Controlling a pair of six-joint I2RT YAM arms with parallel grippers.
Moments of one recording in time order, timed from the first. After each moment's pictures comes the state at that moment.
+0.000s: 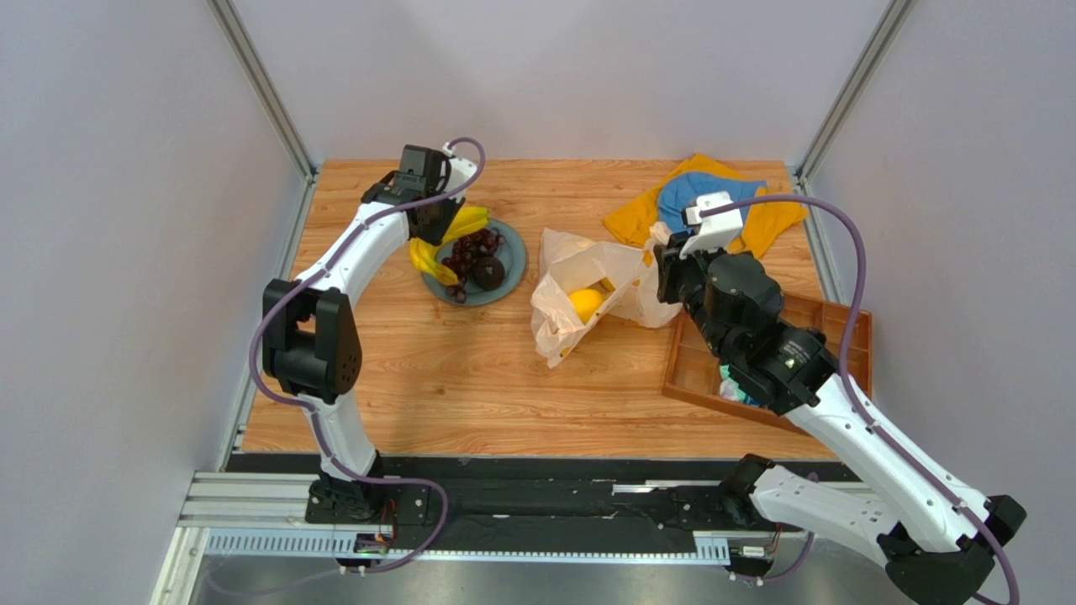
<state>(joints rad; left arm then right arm) -0.24 1.84 1.58 -0.61 -0.10 0.36 0.74 0.91 1.06 -0.31 0.46 0.12</state>
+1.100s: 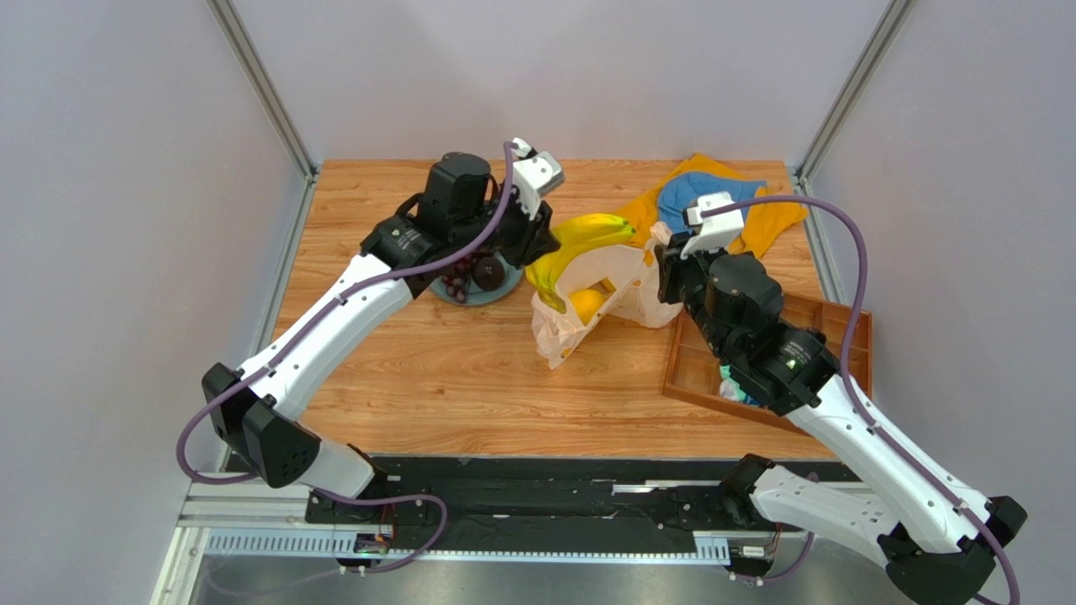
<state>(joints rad) -0.65 1.46 1.55 -0.52 0.34 0.14 0.74 0.91 1.06 -0.32 0.46 0.12</state>
